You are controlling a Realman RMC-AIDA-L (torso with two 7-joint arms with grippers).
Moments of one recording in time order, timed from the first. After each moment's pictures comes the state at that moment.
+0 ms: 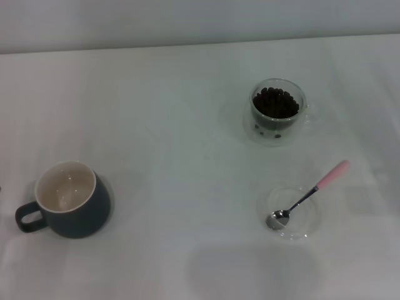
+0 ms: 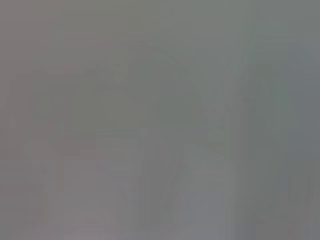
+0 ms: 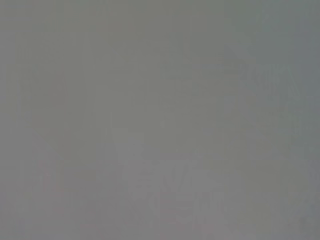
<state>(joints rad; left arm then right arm) -0.11 -2.08 2.77 0.24 -1.17 1.50 -0.04 0.27 2.00 -0.03 -0.09 1.79 1.31 -2.65</state>
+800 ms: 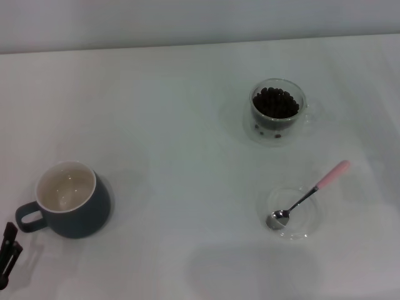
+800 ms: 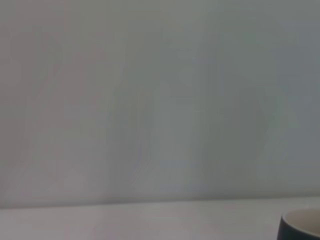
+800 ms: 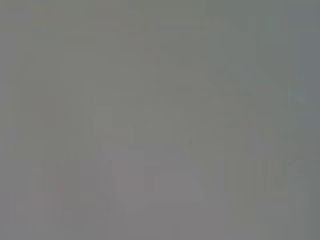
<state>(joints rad) 0.05 -2.09 2.84 0.26 -1.09 1.49 -0.03 0.31 2.00 -0.03 -0.14 1.81 1.29 -2.64</state>
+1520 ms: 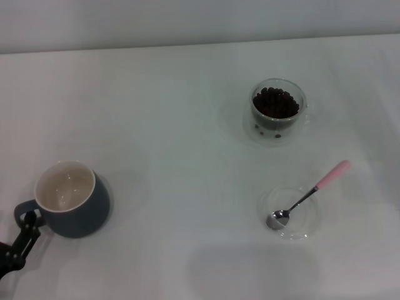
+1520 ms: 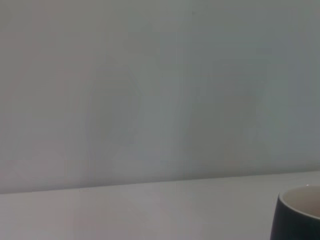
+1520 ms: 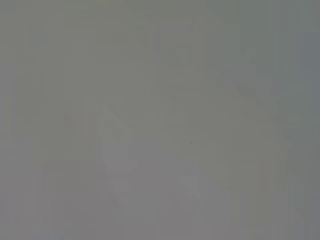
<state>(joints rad) -0.04 -2.08 2.84 0.25 -1.09 1.36 -0.03 0.31 2.00 -0.03 -0.14 1.81 1.29 -2.62</state>
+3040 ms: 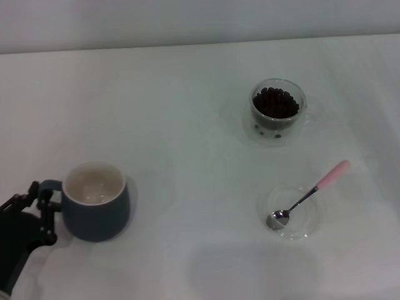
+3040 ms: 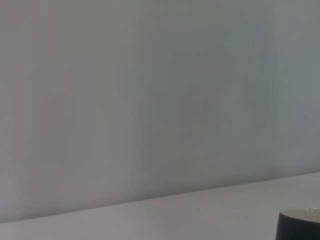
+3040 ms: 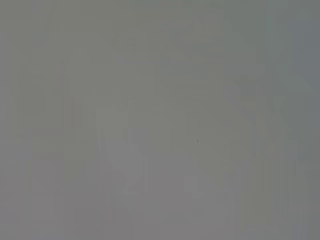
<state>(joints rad) -0.14 -2.08 2.84 0.26 -1.02 1.31 0.00 0.32 2.00 -0.03 -0.13 1.81 1.29 -2.62</state>
